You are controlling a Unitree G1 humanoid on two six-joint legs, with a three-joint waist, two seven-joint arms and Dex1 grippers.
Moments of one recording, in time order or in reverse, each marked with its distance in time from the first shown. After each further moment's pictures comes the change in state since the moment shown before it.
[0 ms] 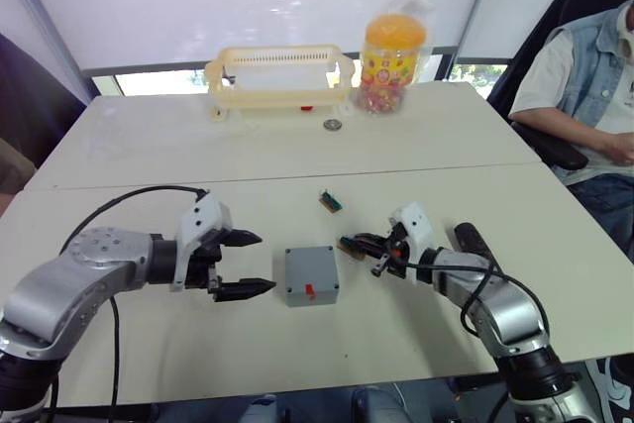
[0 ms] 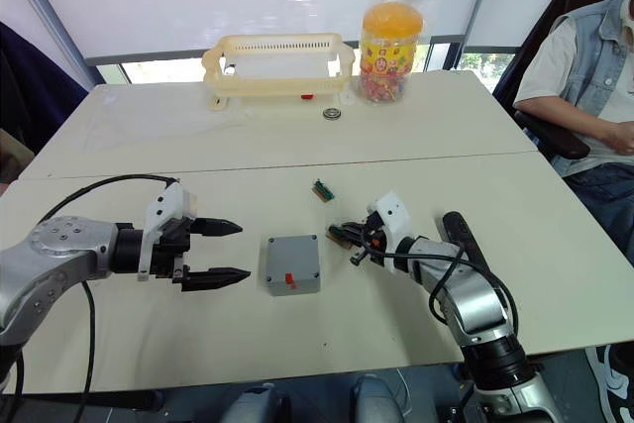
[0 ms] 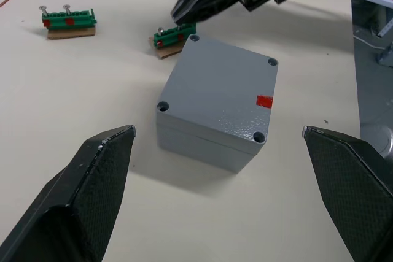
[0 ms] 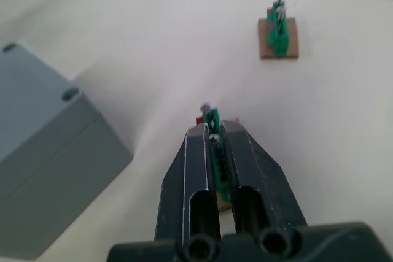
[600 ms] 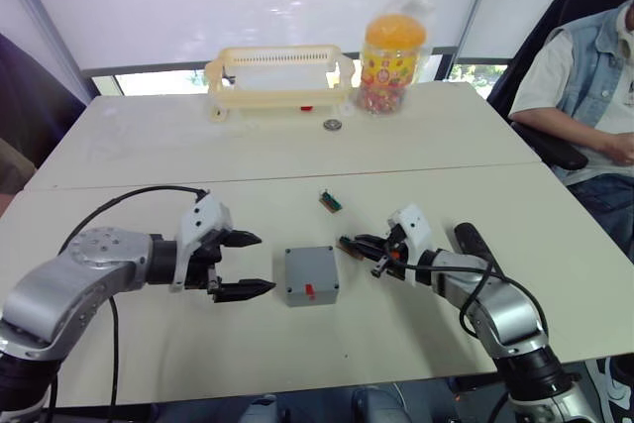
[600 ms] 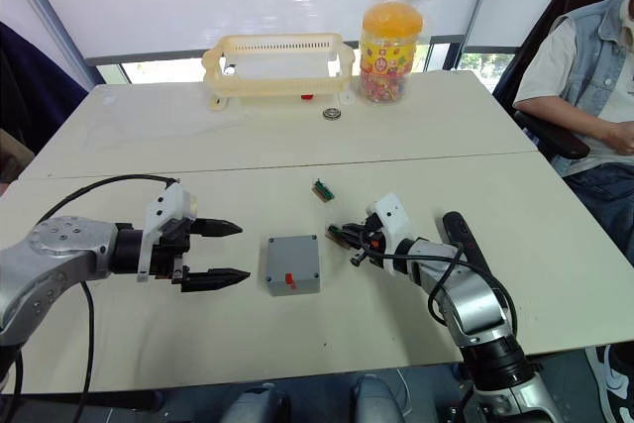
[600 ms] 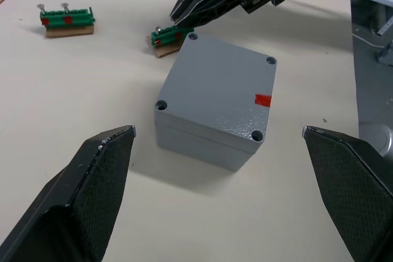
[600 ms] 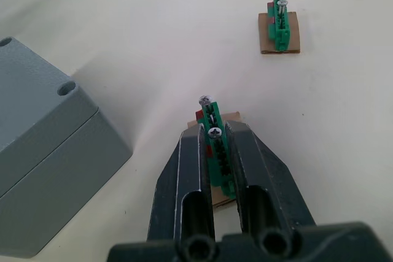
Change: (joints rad) left arm 0.000 0.001 0.001 -0.005 -0.002 0.002 0.000; right arm 0.010 0.000 0.029 0.025 -0.012 -0.006 0.008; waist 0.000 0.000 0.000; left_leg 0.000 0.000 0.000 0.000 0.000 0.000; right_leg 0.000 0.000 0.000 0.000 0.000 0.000
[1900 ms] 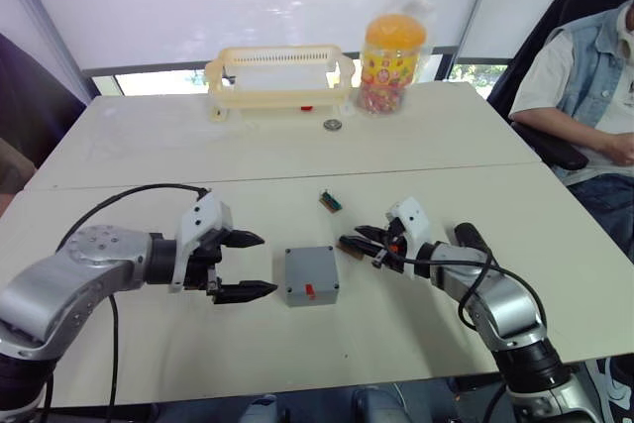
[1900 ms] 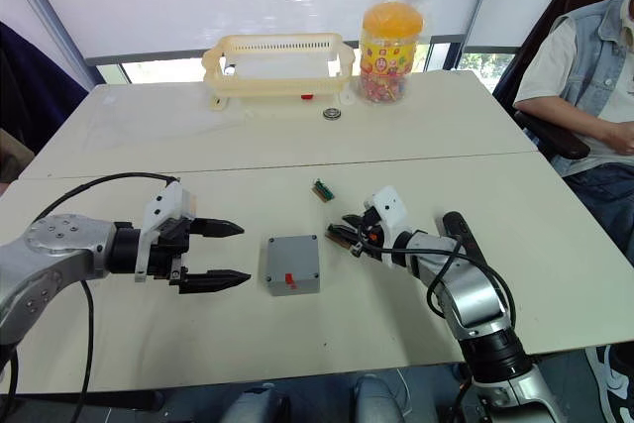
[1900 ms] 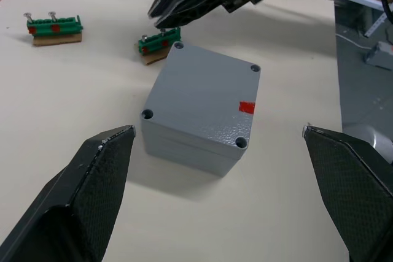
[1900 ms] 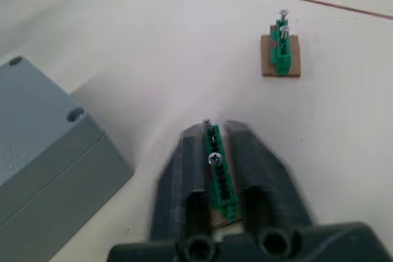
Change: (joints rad) left arm -0.009 0.023 0.004 -0.017 -0.045 0.016 0.001; right arm -0.035 -0.003 0.001 0.000 -0.001 -0.002 -0.004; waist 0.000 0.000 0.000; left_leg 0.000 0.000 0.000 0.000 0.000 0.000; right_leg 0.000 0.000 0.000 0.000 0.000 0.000
